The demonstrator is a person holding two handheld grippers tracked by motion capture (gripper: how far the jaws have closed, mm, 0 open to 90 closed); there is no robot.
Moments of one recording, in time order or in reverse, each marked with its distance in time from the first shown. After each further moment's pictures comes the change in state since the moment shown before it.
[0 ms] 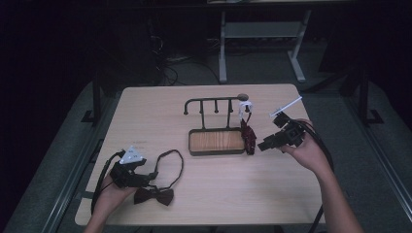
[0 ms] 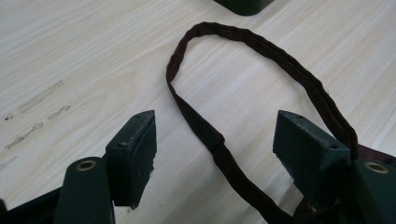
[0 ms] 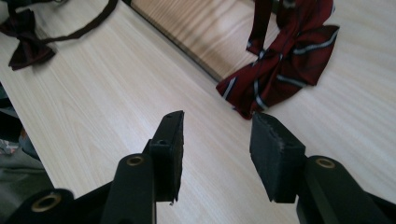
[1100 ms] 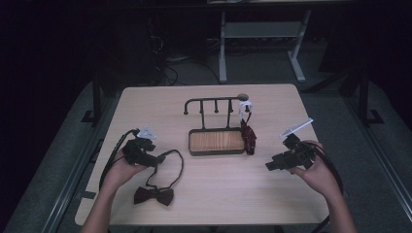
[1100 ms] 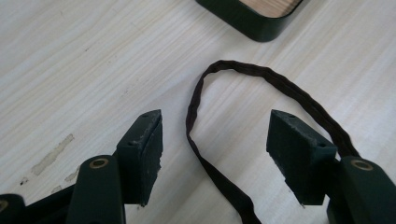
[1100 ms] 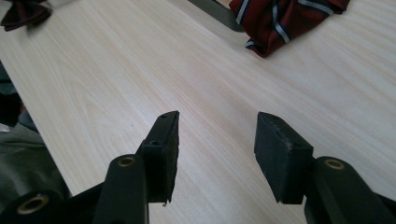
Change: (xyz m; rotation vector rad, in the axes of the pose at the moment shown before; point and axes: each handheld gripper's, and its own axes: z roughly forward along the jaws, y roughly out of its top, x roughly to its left) left arm 0.023 0.061 0.030 0.171 -0.044 0.038; right arm 0.003 -0.062 0.009 -0.016 0.018 0.024
